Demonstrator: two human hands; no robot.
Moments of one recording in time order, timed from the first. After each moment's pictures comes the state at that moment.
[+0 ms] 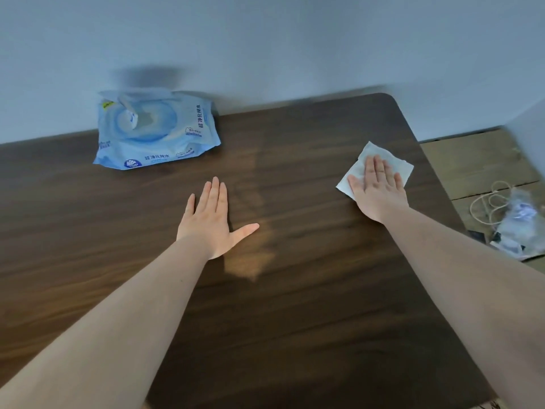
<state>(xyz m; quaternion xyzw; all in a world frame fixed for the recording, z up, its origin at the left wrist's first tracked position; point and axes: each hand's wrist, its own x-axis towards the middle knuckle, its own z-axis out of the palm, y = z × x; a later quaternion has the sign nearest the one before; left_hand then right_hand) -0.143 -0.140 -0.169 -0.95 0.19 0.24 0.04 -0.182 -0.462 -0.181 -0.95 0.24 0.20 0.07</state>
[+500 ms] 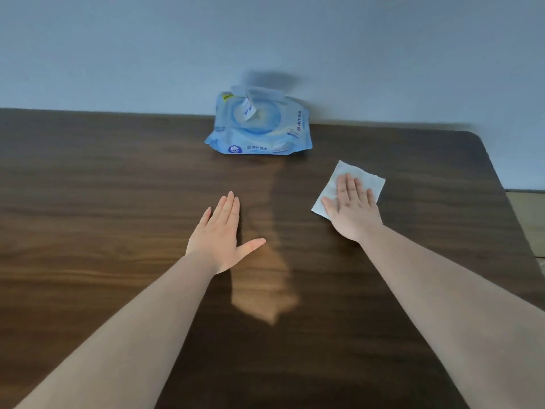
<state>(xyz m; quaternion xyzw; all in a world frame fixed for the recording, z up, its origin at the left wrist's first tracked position) -0.190 -0.012 -0.161 -0.97 0.11 0.21 -0.03 -0.149 -0.286 -0.178 -0.97 0.06 0.21 0.06</state>
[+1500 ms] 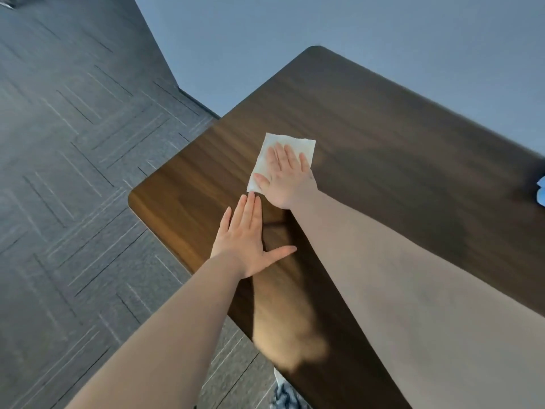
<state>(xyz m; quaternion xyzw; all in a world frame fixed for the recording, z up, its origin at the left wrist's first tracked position) -0.356 0.334 -0.174 -0.94 -0.25 0.20 -0.11 -0.202 0.308 -0.187 -0.88 -0.43 0.19 0.04</state>
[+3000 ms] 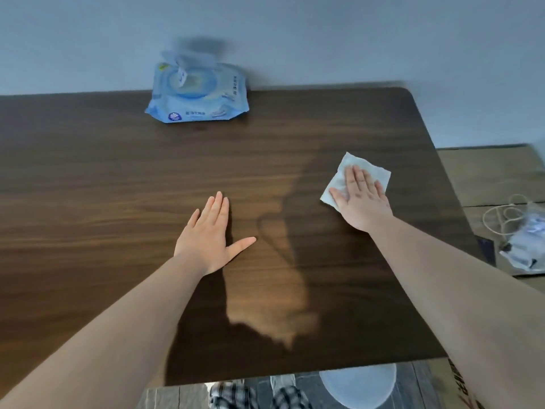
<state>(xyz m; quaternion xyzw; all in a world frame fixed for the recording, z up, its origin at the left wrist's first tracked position) -0.291 -0.093 -0.162 -0.97 0.13 0.20 -0.03 -0.263 -0.403 -0.177 -0.97 0.12 0.19 0.08</state>
